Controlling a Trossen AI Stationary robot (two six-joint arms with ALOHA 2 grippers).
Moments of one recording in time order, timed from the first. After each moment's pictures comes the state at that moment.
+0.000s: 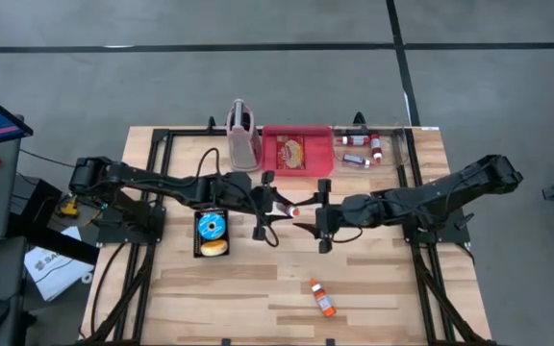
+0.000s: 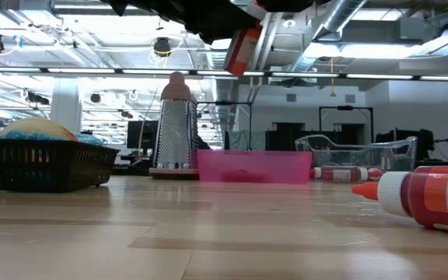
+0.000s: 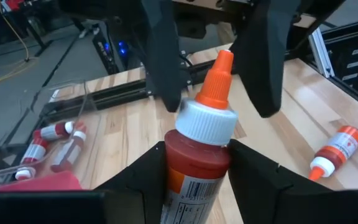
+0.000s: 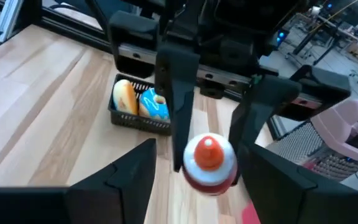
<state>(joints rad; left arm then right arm) -0.04 1.51 1.00 0.19 0.00 0.25 0.27 1.33 0.96 0.00 0.40 -0.29</state>
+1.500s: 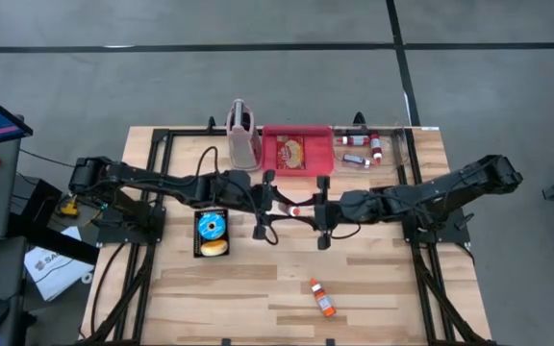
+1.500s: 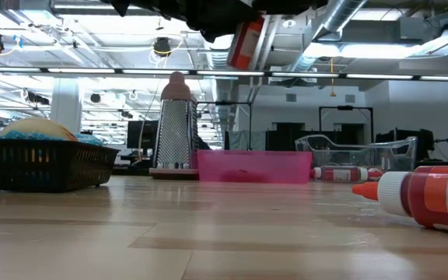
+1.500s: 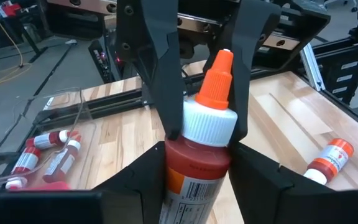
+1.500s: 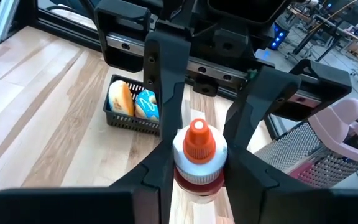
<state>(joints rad) -0.03 1.51 1.00 0.22 0.03 0.23 0.25 1.33 0.96 0.01 0.37 -0.29</state>
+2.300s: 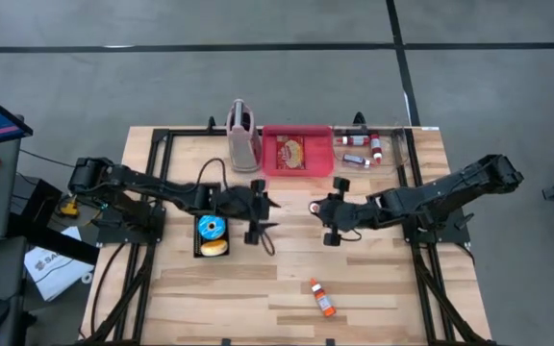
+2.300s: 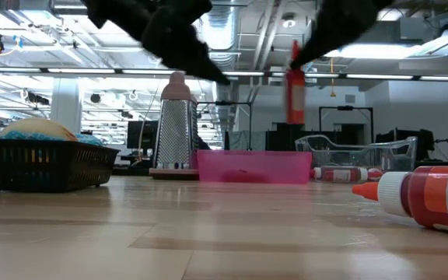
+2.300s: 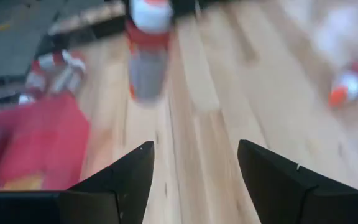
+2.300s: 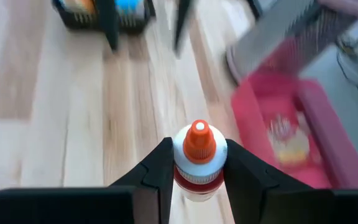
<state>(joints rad) -0.06 1.51 0.90 0.07 -0.13 0.24 0.27 1.33 0.96 -0.41 0.55 0.05</state>
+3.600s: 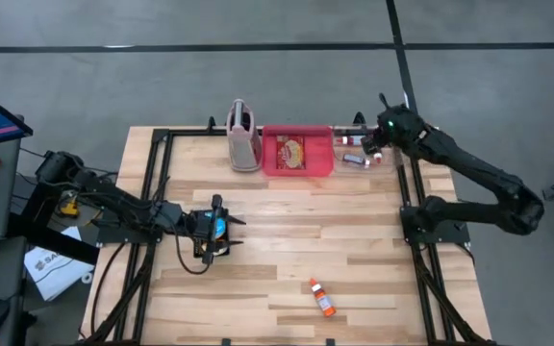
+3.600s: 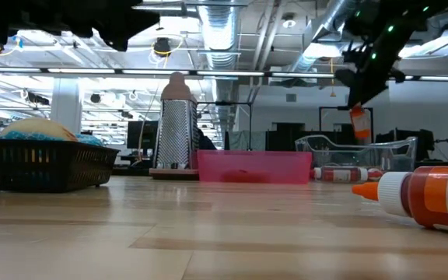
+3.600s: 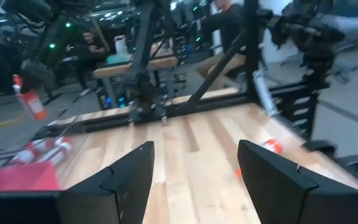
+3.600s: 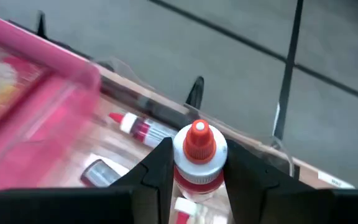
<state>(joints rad) -0.35 1.08 0.33 0.73 -0.27 0.14 -0.77 1.00 0.84 -0.62 0.44 0.13</state>
